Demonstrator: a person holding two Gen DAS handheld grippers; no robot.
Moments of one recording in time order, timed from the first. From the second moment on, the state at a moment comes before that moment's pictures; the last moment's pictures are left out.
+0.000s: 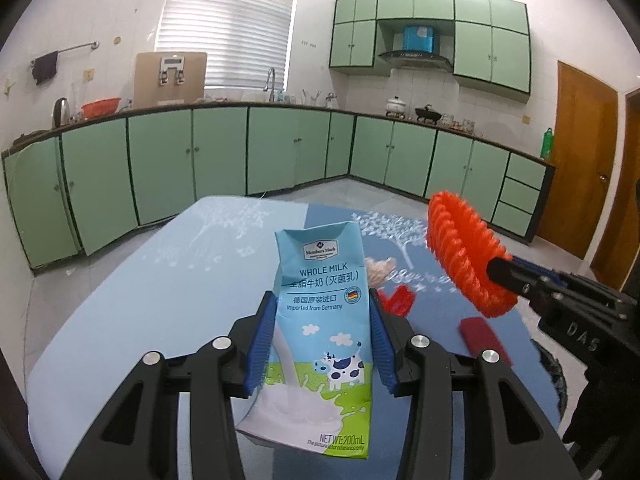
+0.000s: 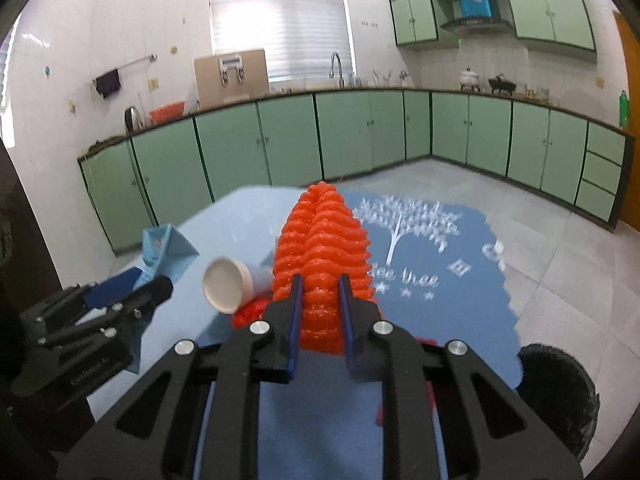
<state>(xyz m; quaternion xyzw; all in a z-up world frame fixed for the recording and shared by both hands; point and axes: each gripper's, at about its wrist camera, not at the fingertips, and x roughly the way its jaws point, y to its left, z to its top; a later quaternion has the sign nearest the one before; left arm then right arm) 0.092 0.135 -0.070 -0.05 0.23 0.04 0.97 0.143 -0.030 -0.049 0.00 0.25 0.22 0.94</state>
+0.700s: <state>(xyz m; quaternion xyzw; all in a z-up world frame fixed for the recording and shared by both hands) 0.108 0.036 -0.040 -0.04 0.21 -0.07 0.97 0.111 -0.150 -0.007 0.04 0.20 0.13 0.97</state>
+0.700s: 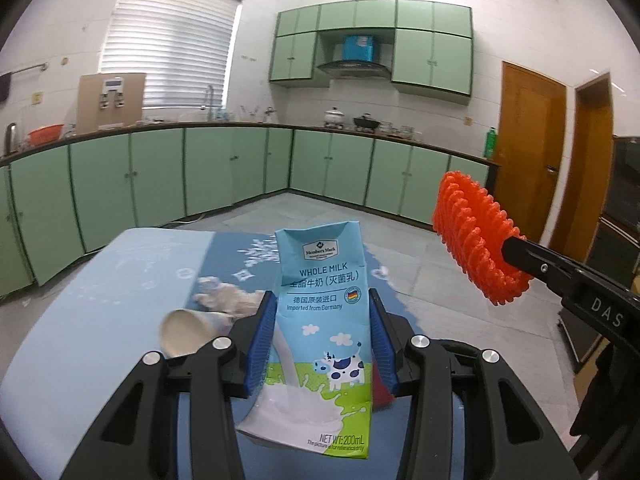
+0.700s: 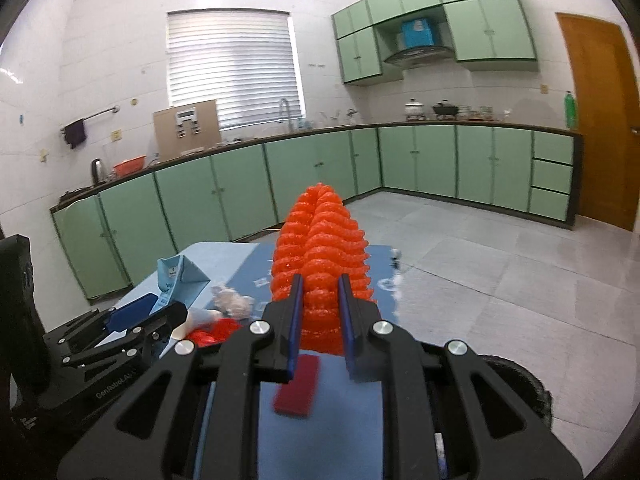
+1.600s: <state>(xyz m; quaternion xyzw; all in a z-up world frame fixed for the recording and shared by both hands) 0.187 -0.164 -0.082 -0.01 0.25 -0.22 0.94 0.126 -0.322 -0.087 0.06 0.26 -0.03 0.96</state>
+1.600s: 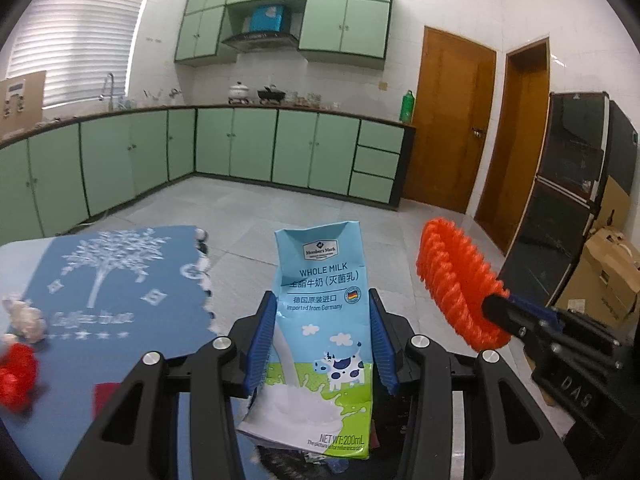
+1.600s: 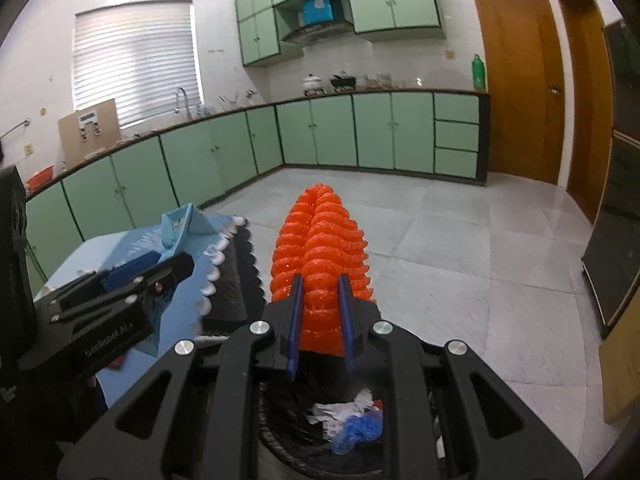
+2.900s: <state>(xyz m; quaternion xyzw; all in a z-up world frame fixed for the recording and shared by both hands) 0.206 -0.127 -0.075 -0.03 0.26 -0.18 0.95 0.146 -0.313 -0.102 0.09 0.26 -0.06 0.96</state>
